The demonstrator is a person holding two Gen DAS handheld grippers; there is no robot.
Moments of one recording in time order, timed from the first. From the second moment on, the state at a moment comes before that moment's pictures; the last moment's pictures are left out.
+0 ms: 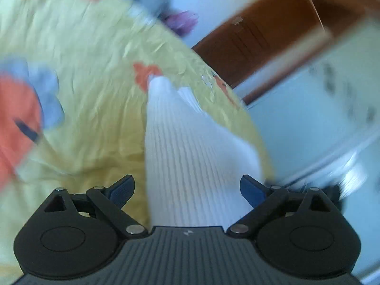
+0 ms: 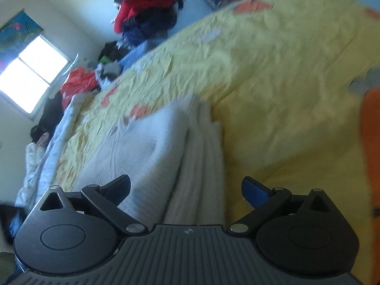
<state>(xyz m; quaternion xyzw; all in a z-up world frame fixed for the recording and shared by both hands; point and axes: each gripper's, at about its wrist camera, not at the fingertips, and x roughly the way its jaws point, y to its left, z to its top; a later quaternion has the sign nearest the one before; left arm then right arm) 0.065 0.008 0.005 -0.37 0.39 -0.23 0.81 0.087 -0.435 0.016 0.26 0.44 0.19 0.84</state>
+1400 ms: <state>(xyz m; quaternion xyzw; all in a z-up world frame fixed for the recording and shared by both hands) 0.038 0.143 -0.005 -0.43 0.37 -0.22 0.79 0.072 -0.314 0.034 0.30 0.42 0.30 0.80</state>
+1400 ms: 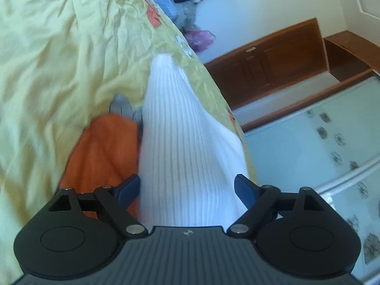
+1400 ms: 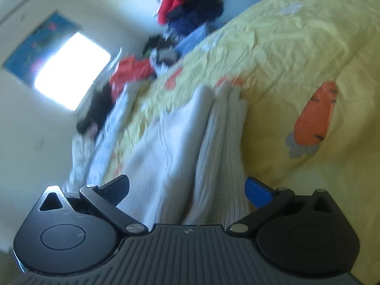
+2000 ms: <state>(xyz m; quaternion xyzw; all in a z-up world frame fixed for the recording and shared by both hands) -0.015 0.108 0.026 -0.26 0.41 -0.22 0.84 0.025 -0.286 0.033 0.21 0.44 0.35 0.80</state>
